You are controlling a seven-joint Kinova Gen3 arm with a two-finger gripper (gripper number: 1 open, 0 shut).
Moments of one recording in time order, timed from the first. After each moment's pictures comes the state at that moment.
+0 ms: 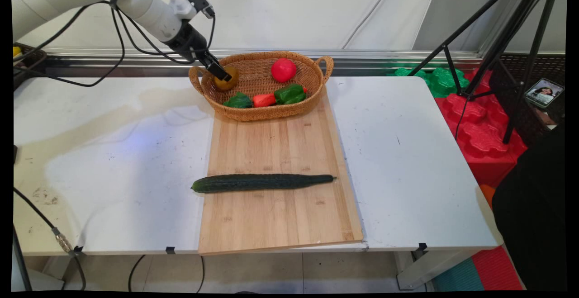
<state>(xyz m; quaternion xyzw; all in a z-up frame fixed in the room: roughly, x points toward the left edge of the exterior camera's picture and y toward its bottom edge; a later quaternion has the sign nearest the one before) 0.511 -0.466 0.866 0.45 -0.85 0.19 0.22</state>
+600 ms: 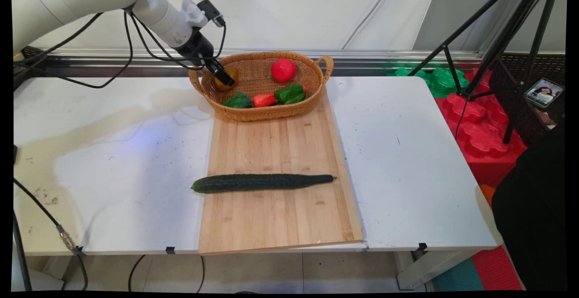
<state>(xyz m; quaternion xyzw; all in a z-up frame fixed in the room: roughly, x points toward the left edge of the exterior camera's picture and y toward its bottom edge) 0.495 -0.479 0.848 0.45 -0.85 0.20 0.19</state>
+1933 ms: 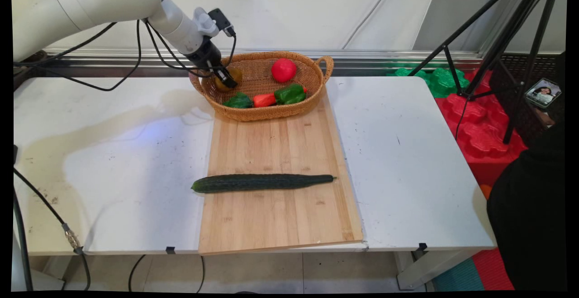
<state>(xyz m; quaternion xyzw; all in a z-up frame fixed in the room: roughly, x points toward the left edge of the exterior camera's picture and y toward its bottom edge) 0.478 -0.492 0.826 0.44 -0.86 0.22 0.16</state>
